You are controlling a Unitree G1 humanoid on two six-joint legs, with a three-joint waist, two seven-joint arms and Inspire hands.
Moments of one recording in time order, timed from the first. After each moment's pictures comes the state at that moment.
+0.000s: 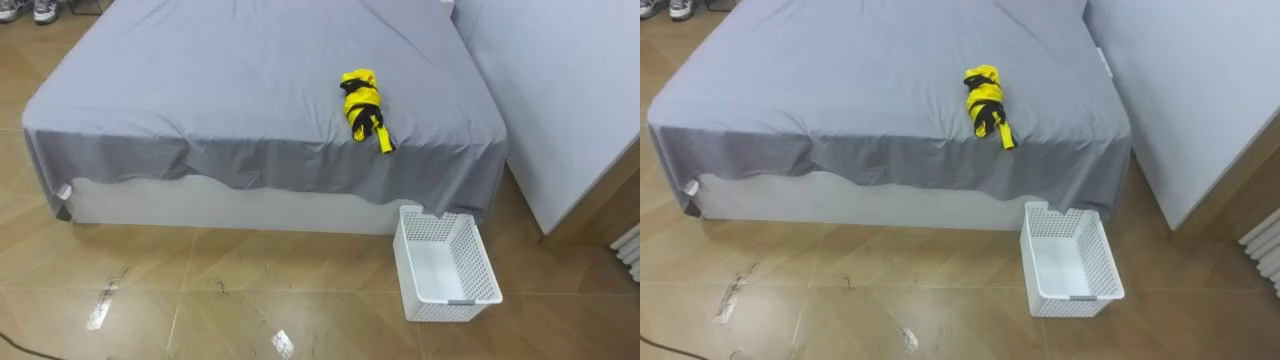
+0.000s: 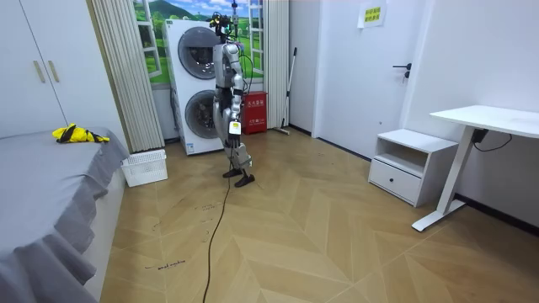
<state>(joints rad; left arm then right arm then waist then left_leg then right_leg) 0.19 0.14 0.04 1.14 0.11 -0.02 0.28 0.12 -0.19 0.05 1.27 0.31 -0.02 -0.04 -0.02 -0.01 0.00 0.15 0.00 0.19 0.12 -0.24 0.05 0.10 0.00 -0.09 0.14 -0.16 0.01</state>
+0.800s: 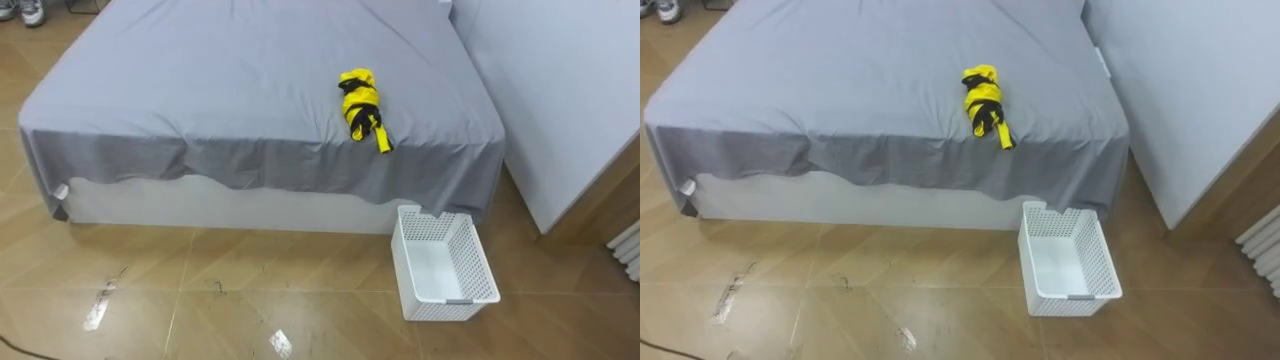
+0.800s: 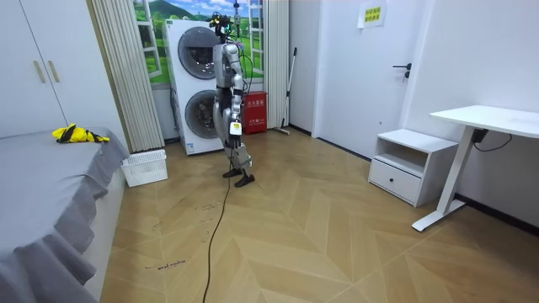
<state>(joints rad) 0.20 0.15 0.06 1.14 0.04 -0.01 0.22 0.13 -0.19 0.04 1.28 0.40 -0.02 0.03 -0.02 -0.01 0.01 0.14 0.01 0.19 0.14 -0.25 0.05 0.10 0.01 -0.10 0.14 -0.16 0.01</state>
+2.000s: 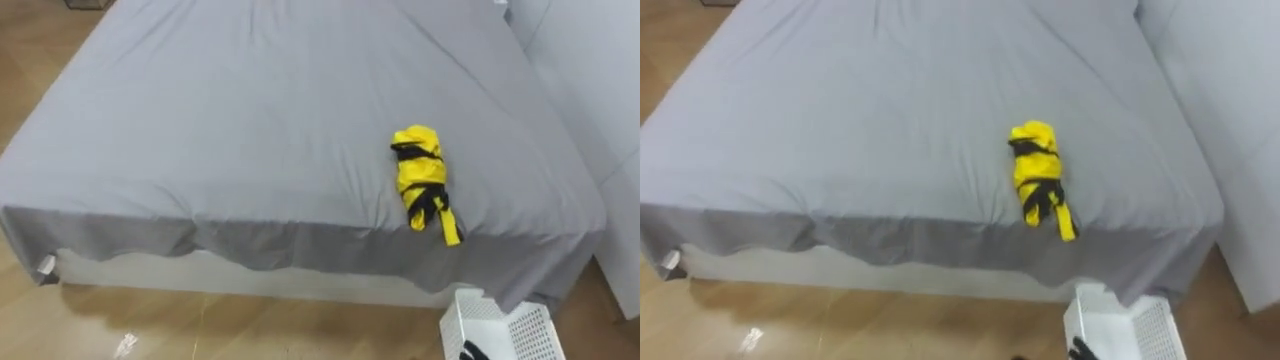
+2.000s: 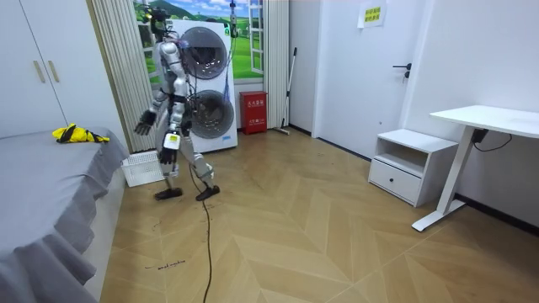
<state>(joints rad) 0.15 0.16 -0.10 1.07 -0.18 -0.13 0.17 0.10 -0.17 -0.02 0.83 0.40 -0.06 -0.03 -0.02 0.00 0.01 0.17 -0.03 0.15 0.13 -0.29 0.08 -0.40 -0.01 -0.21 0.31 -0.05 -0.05</state>
